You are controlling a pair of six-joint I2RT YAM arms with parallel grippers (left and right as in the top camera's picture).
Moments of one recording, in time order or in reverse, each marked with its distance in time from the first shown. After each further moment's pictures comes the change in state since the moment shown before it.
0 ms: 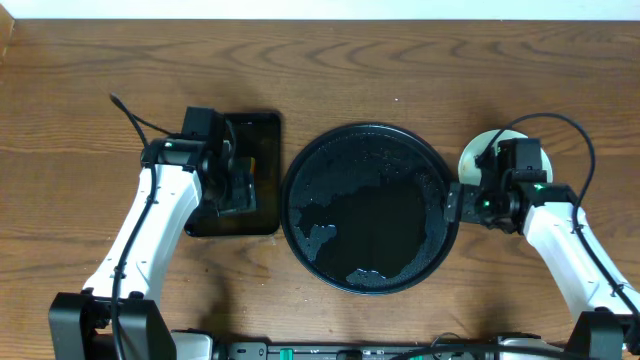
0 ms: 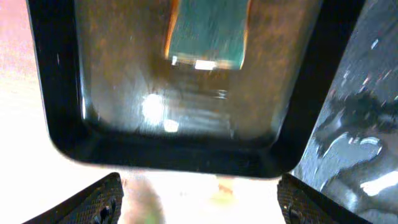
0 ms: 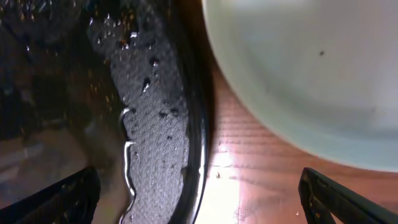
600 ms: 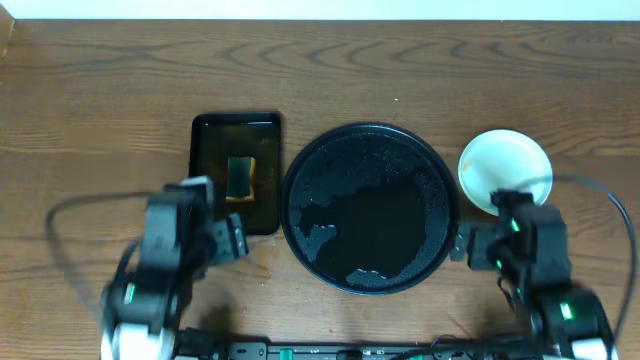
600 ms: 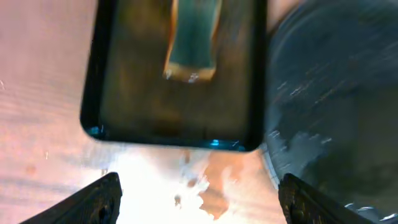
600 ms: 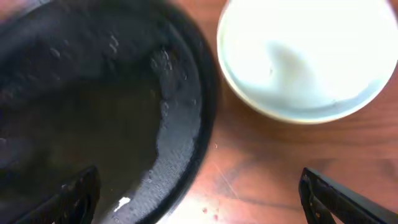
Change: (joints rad) left arm -0.010 -0.754 -0.367 0.175 0.000 -0.004; right arm 0.138 -0.748 -0.208 -0.082 0.169 0.039
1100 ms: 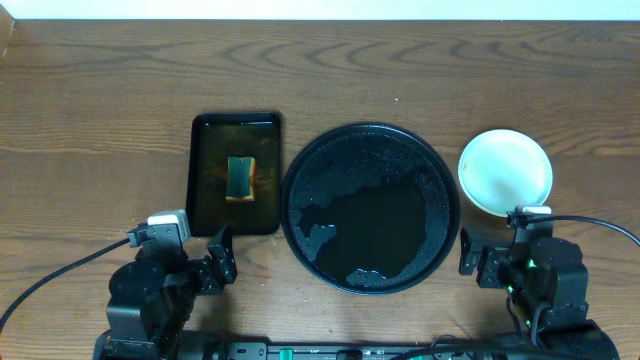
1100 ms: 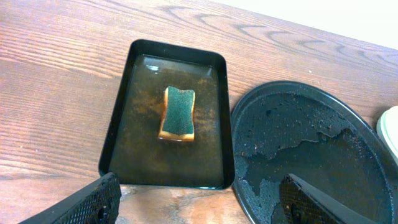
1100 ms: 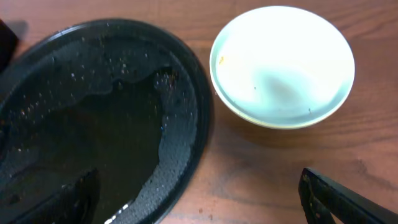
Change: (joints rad) left arm -0.003 -0.413 -0.034 0.018 -0.028 0.000; right arm 0.005 -0.216 -0.012 -0.083 0.032 0.009
